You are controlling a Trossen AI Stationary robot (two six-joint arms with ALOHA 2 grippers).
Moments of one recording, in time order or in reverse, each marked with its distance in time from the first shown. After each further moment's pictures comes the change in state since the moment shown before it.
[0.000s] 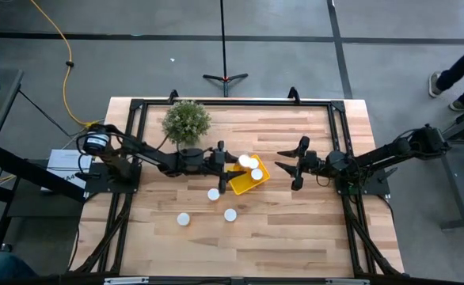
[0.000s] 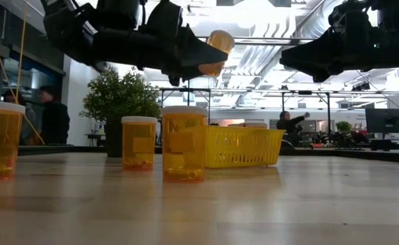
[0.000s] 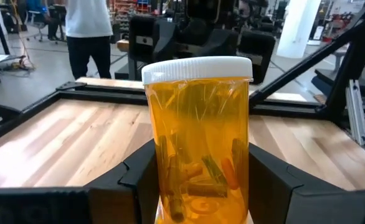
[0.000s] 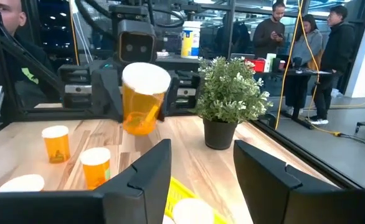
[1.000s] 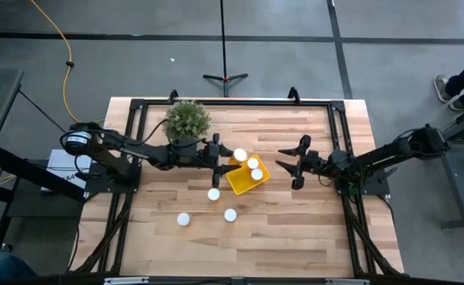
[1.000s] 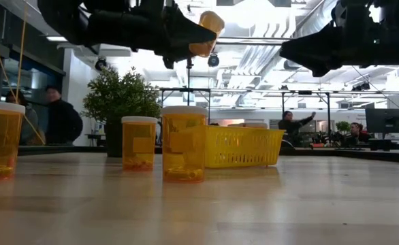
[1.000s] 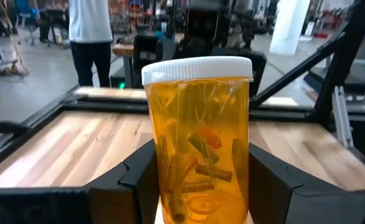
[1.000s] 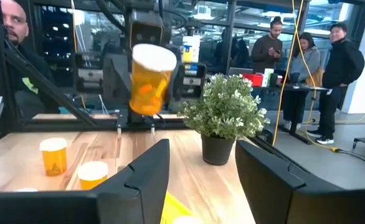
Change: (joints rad) left arm 0.048 -0.183 -0.001 -0.183 0.079 0.028; right arm 0.000 0.000 0.000 0.063 -0.003 -0.045
